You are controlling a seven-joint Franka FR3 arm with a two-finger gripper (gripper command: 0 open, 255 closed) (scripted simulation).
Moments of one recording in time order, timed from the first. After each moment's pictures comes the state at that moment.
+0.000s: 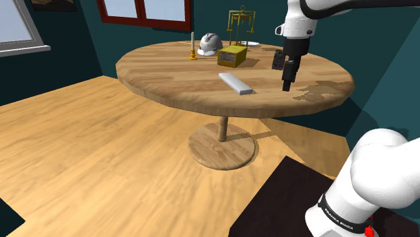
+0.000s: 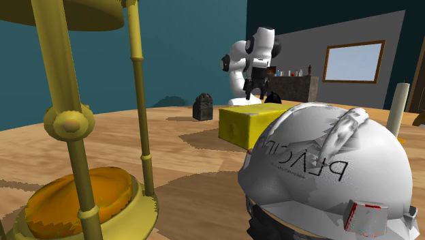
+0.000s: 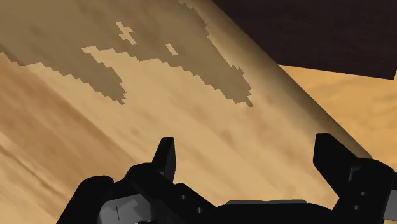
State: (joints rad) arm 0.00 -0.70 -0.18 -2.31 -0.19 1.54 -0.30
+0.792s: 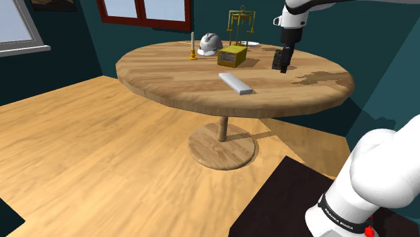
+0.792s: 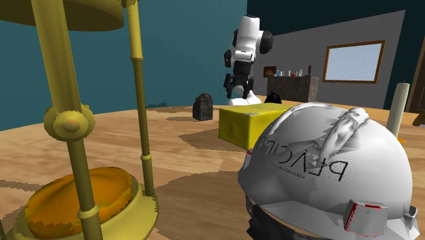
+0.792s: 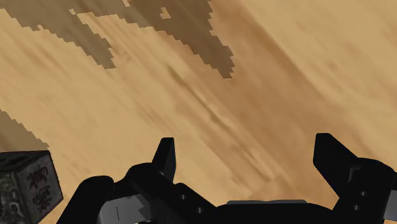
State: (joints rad) arm -0.02 -0.39 -0.39 -2.02 -0.28 1.65 -0.59
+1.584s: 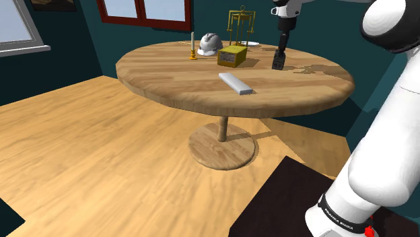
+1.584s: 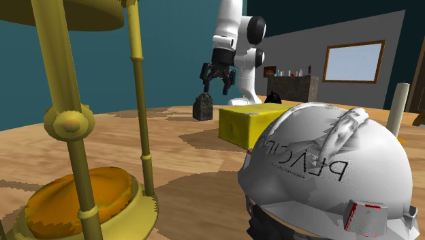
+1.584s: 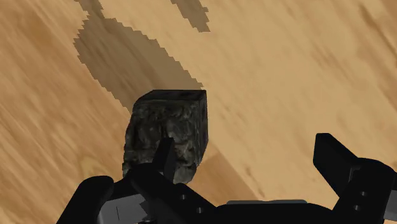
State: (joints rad) arm -0.07 0.05 -0.57 -1.53 -0.13 1.67 -0.94
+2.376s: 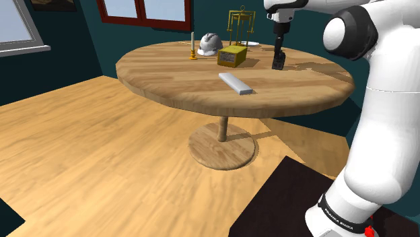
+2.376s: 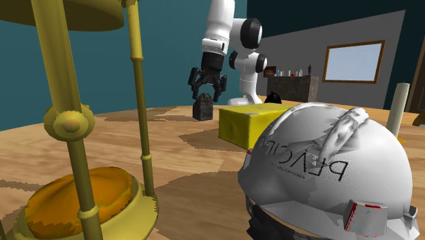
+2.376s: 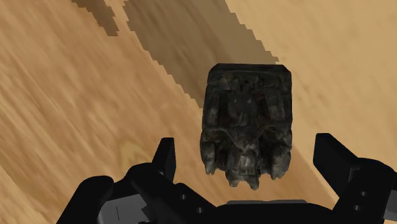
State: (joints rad) arm -0.16 0.28 -0.59 -1.33 0.01 1.70 -1.07
